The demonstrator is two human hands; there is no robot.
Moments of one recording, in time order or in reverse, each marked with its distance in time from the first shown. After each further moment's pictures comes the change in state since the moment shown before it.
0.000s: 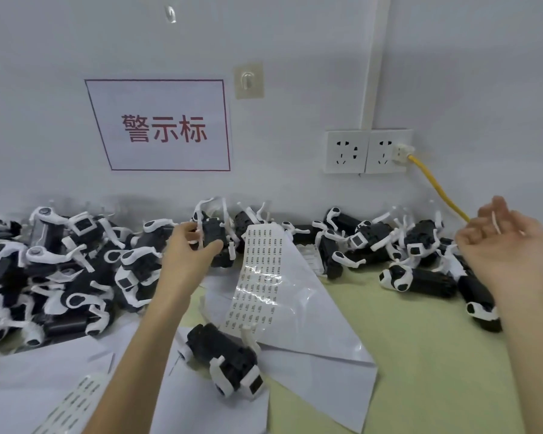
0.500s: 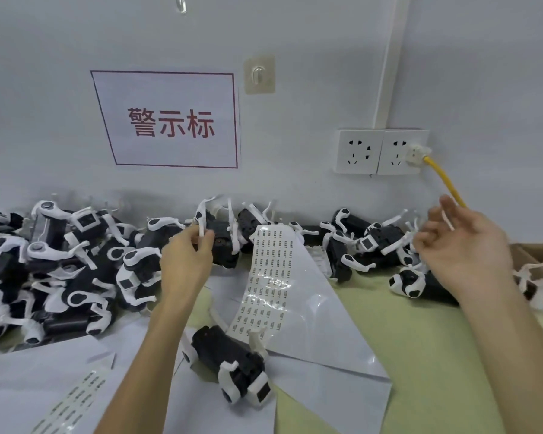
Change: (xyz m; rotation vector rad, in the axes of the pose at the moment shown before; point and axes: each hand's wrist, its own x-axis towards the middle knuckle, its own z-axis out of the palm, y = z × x) left_hand 0.023 -0.024 0.006 0.235 0.174 0.175; right_hand -0.024 0.053 0.045 -0.165 -0.131 0.164
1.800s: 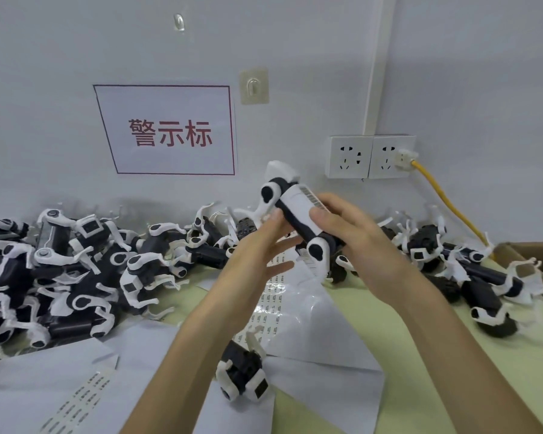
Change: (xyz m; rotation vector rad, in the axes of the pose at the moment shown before) left_hand -0.068 0.093 -0.007 -0.810 -0.718 -0.029; right_hand -0.068 0.049 0.088 -0.739 -0.653 -0.100
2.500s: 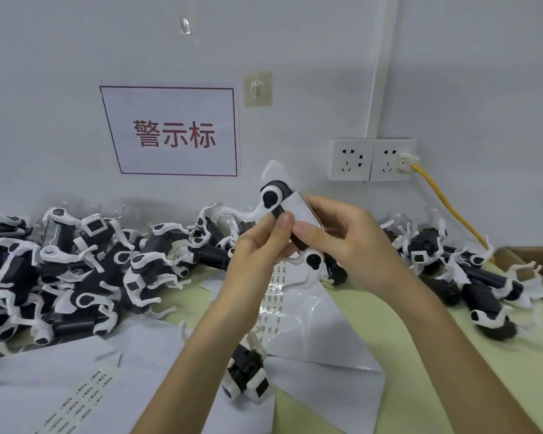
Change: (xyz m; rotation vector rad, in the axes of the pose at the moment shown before) left_hand -0.005 0.002 0.008 -0.009 0.131 0.145; right_hand -0.003 -0.007 0.010 -0.320 -0.029 -0.158
